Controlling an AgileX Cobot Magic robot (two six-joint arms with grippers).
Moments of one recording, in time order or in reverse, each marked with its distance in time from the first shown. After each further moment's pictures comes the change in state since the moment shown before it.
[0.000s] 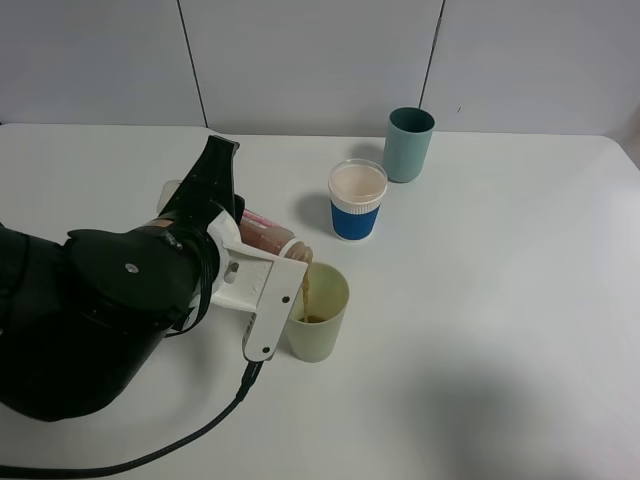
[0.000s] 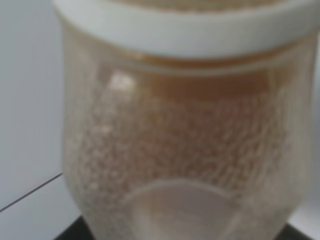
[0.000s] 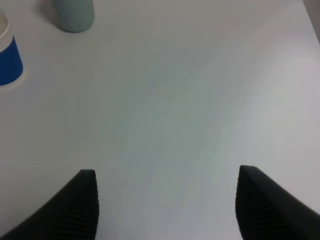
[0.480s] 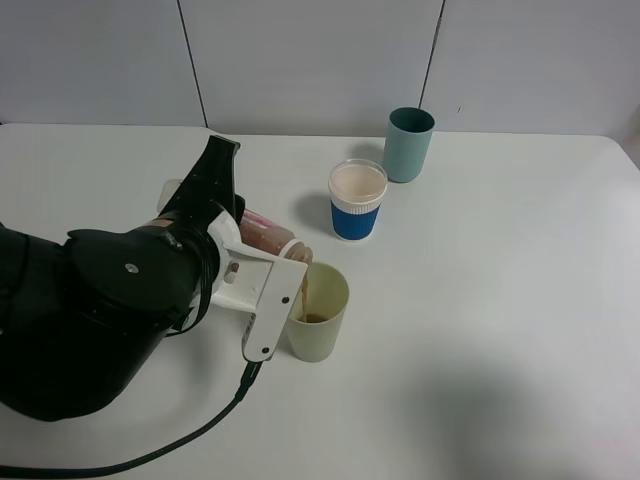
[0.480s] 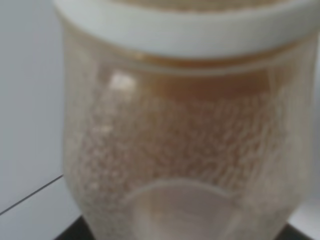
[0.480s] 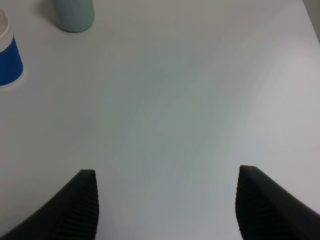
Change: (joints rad) left arm 0.000 0.000 0.000 0.003 0.000 0.011; right arm 0.000 0.000 0.000 0.000 0.000 0.000
